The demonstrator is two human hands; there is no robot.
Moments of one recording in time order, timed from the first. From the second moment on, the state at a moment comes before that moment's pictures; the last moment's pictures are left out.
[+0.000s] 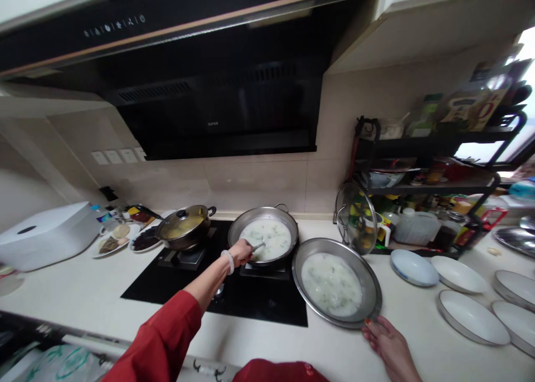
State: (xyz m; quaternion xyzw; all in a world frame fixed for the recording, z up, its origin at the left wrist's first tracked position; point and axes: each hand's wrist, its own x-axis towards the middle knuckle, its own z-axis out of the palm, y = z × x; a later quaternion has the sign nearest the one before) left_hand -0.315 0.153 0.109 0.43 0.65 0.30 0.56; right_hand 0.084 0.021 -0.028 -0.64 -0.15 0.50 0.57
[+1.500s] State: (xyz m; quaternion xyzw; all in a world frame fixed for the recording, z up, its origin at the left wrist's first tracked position) left_hand -0.290 0.108 0.181 0.37 0.56 0.29 0.68; right_hand 0.084 0.019 -0.028 -0.64 -0.16 0.50 0.56
